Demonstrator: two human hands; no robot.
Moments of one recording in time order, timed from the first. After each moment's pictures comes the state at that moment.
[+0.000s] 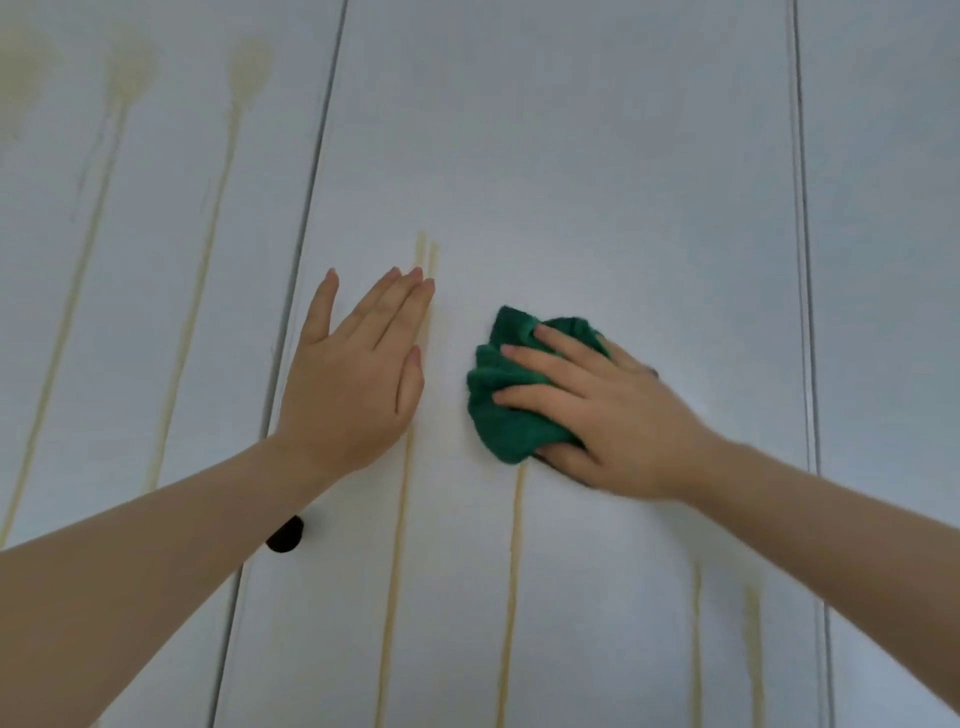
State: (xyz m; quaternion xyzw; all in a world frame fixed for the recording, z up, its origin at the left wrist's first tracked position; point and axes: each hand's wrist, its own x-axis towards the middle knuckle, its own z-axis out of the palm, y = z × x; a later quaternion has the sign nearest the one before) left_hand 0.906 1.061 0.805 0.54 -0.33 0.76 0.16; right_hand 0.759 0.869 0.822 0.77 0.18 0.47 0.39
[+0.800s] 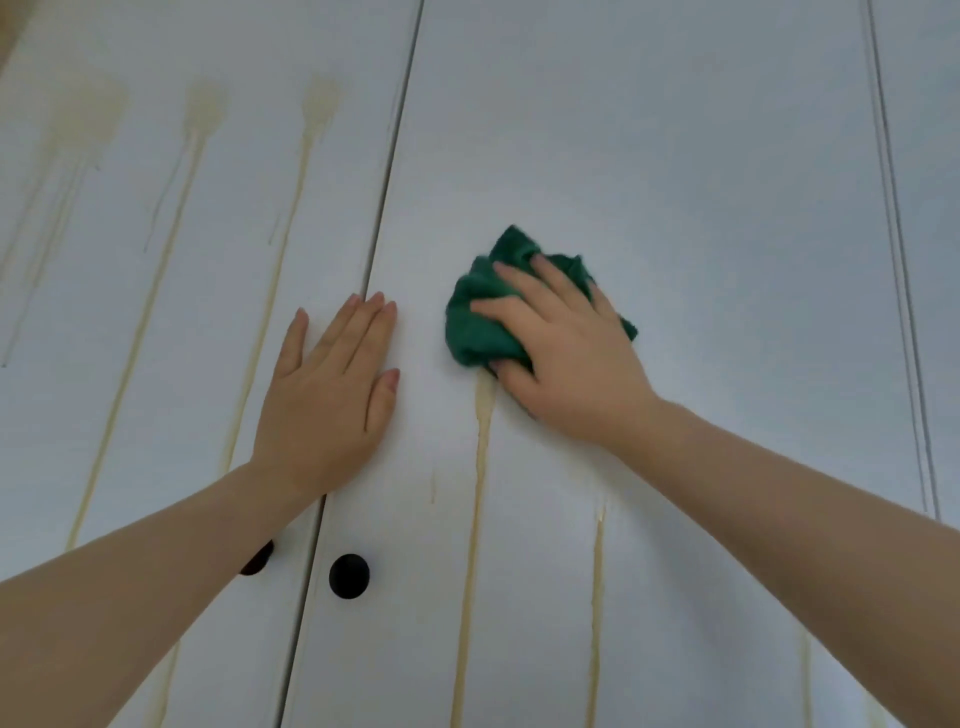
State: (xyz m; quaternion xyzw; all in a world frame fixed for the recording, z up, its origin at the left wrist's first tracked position) left_hand 0.973 1.100 0.805 0.60 -0.28 0.73 0.19; right_hand 0.830 0.942 0.868 0.73 0.11 0.61 0.27
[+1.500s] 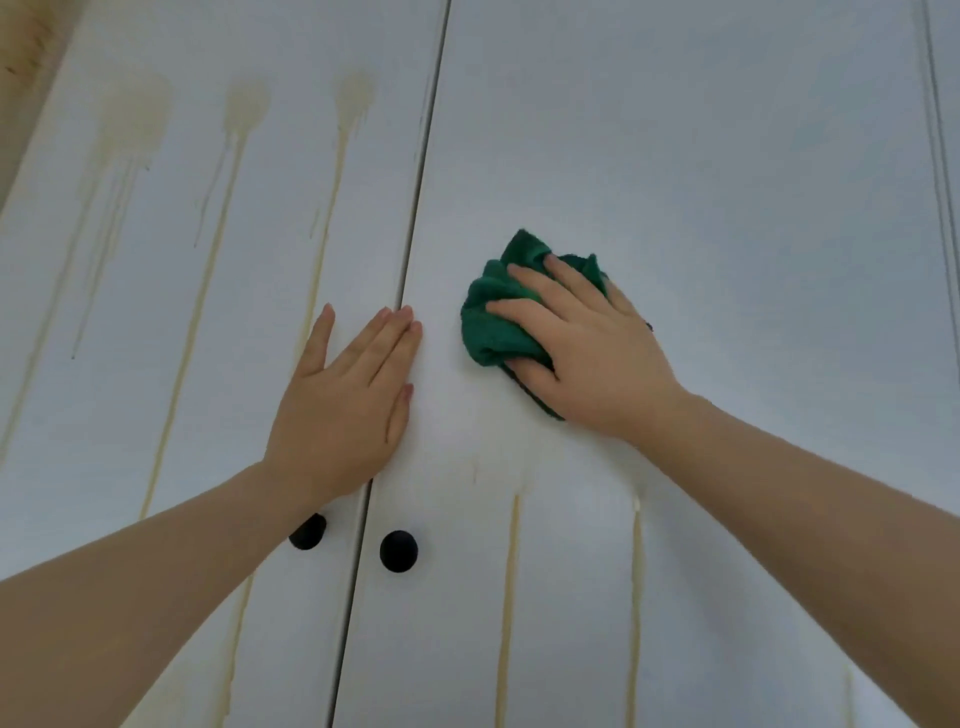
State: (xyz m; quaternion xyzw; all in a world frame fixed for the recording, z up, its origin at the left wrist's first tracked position) left_hand 0.977 1.125 0.789 0.60 -0.28 0.75 0.07; right_hand 0.834 0.956 0.855 0.74 0.09 0.59 0.31
